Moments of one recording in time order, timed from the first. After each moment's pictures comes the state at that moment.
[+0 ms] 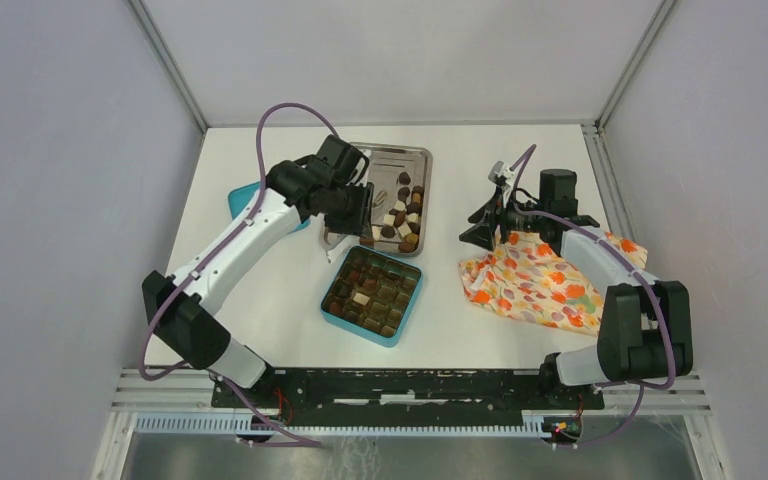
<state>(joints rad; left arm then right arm) -0.60 1.55 1.56 -1.04 0.08 -0.37 0.07 1.42 0.84 -0.11 -1.05 -0.35</state>
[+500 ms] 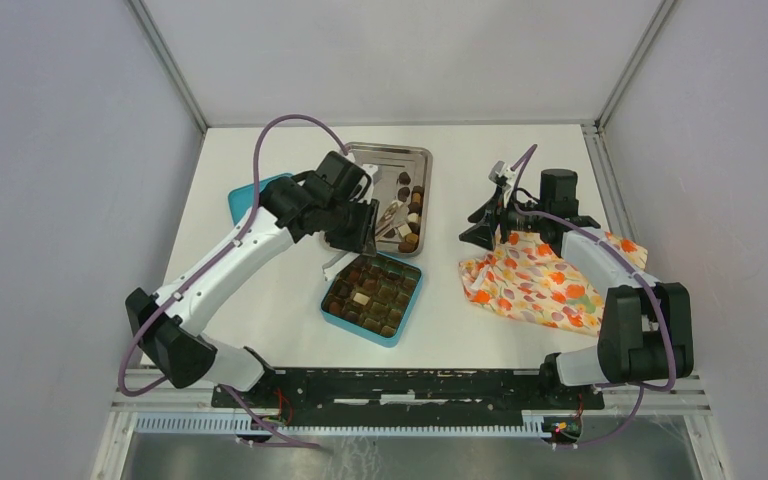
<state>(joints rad) -0.69 1.44 1.49 -1.05 0.11 -0.37 0.07 1.41 0.84 -0.10 -1.05 -0.34</state>
